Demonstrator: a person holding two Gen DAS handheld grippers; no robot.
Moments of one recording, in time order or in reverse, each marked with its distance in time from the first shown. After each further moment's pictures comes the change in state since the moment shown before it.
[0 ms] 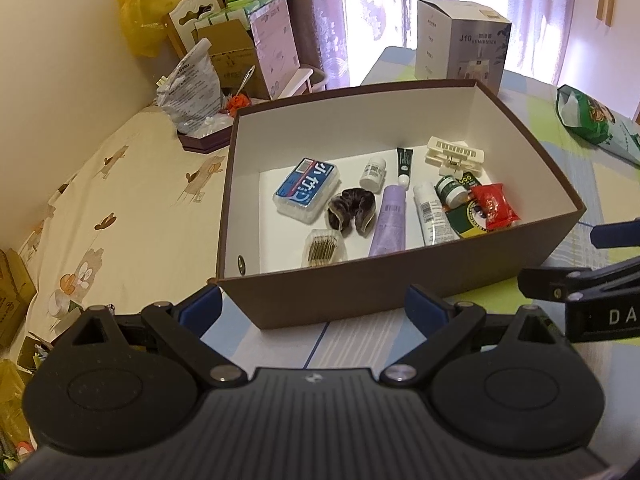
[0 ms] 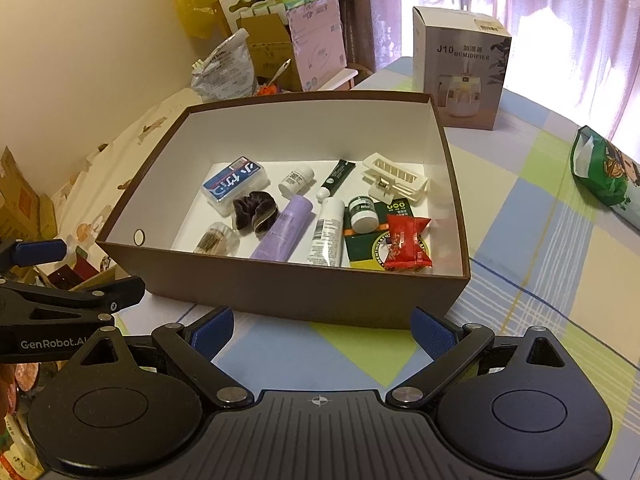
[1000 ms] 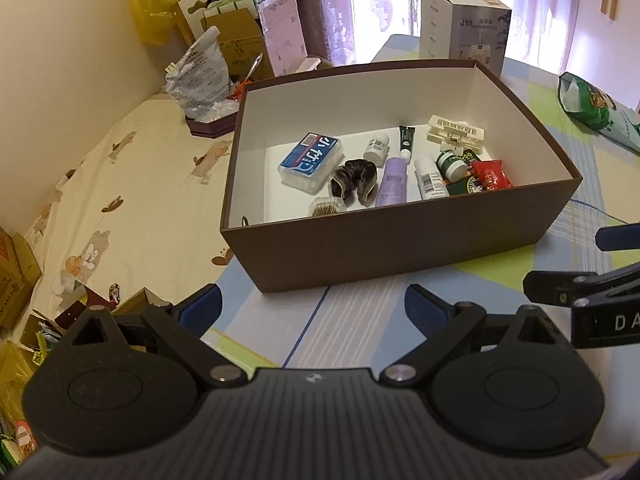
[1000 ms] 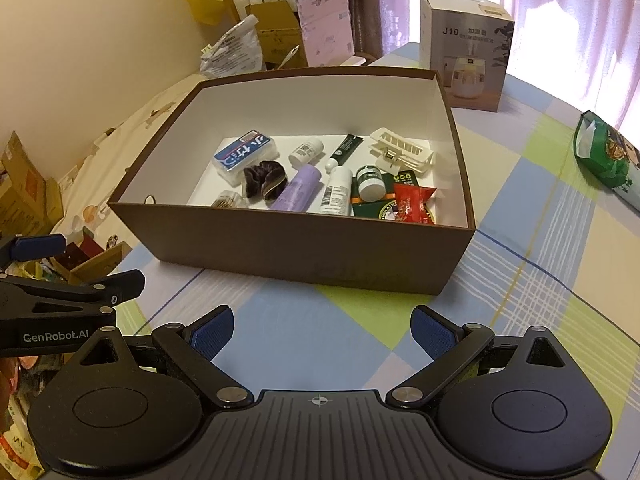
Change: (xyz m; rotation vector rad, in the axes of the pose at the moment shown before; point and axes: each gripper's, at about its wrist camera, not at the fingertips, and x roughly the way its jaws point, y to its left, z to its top) left arm -0.013 -0.005 -0.030 -0.018 0.013 0.030; right arm -0.009 0.005 -0.029 -0.018 0.030 0.016
